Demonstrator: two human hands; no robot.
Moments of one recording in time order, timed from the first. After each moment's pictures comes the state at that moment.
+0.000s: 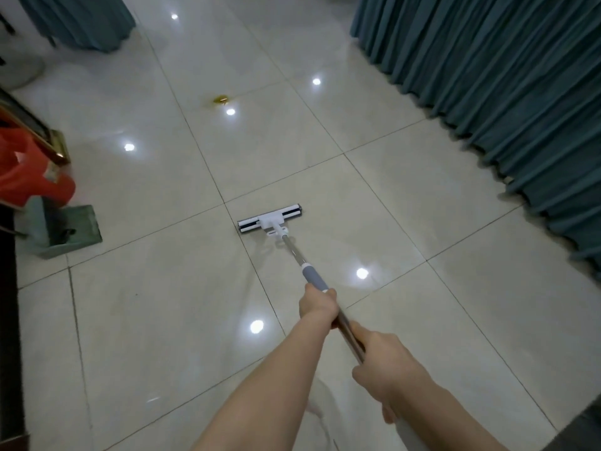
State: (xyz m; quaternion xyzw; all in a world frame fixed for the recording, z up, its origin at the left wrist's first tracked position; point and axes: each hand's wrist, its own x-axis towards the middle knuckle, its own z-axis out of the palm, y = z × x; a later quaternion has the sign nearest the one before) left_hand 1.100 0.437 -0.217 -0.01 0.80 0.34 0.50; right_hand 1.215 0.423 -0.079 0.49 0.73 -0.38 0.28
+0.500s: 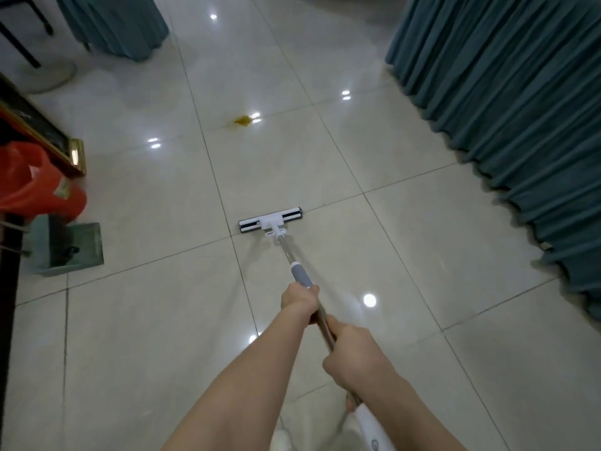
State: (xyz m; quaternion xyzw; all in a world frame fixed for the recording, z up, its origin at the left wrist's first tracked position) left_hand 0.927 0.630 -0.210 -0.07 0.80 0.35 0.48; right_hand 1.049 0.626 -0.075 0.46 0.75 -0.40 0.25
